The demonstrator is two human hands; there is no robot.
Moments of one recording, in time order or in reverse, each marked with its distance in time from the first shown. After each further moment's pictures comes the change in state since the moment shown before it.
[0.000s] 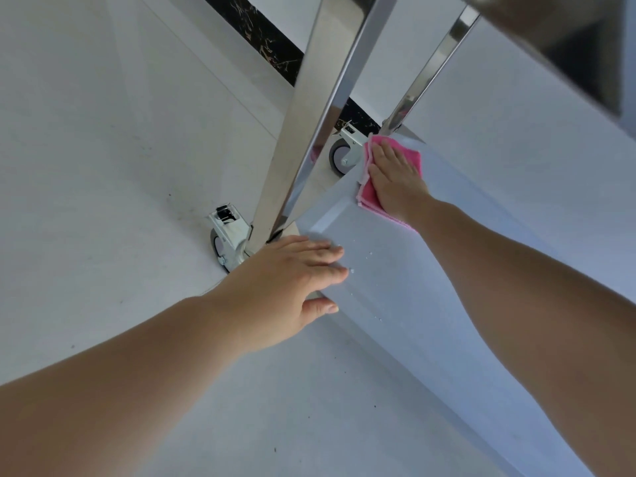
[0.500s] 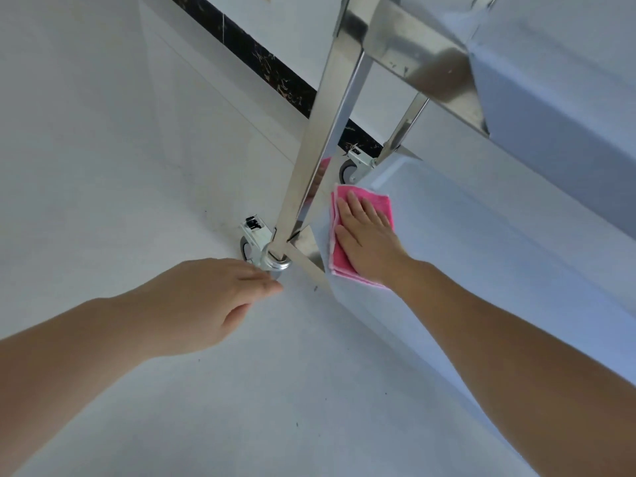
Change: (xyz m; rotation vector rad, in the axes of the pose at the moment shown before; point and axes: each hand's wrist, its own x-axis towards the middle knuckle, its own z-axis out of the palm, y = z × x) left_hand -0.095 -0.017 -0.057 0.137 -0.068 -0.028; right_hand -0.085 -0.087 -0.020 0.113 -0.011 -0.084
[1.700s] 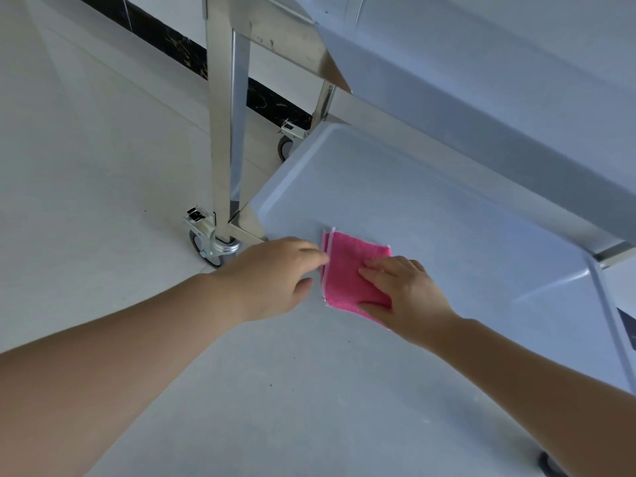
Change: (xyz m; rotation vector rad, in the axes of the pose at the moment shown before) left_hand 0.088 0.098 0.010 -0.210 -0.128 0.110; right_hand -0.186 0.025 0.045 0.269 0.342 0.109
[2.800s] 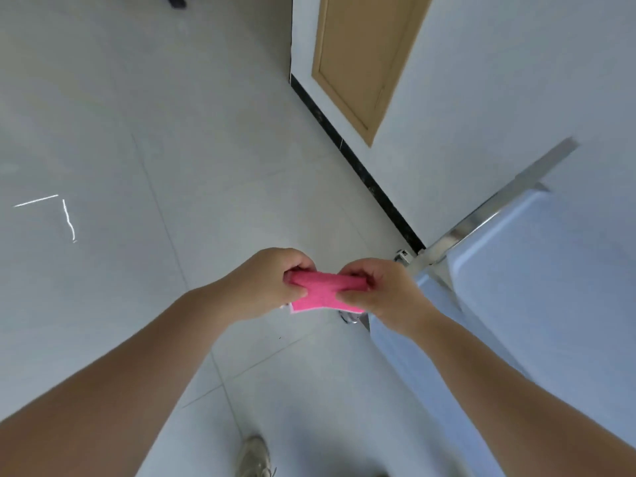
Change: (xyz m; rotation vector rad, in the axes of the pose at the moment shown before) left_hand -0.194 0.178 -0.585 -0.510 0.177 -0.795; right_hand 0.198 -0.295 -0.563 0.939 -0.509 0.021
